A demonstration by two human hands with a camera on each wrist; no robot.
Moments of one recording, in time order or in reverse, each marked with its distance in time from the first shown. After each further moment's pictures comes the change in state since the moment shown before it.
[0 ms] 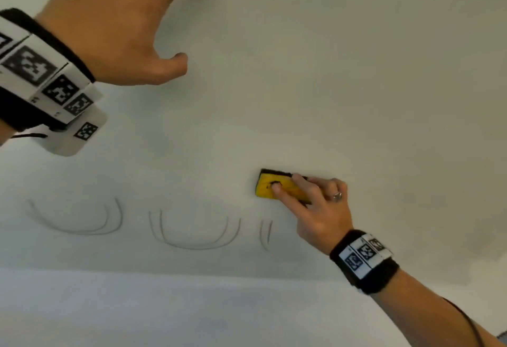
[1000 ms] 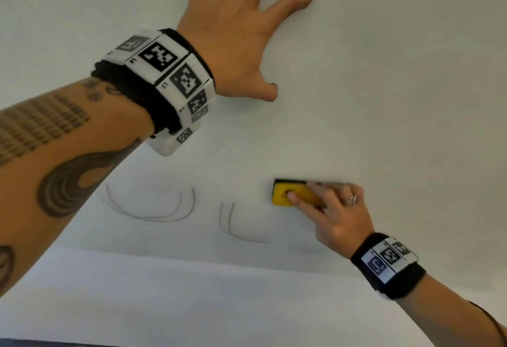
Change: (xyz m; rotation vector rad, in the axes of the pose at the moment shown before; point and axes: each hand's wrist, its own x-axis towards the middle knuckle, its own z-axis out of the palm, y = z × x) left_hand -0.042 -0.036 0.027 0.050 -0.078 -0.027; right_hand 0.042 -0.099 0.034 0.012 -0.081 -0.152
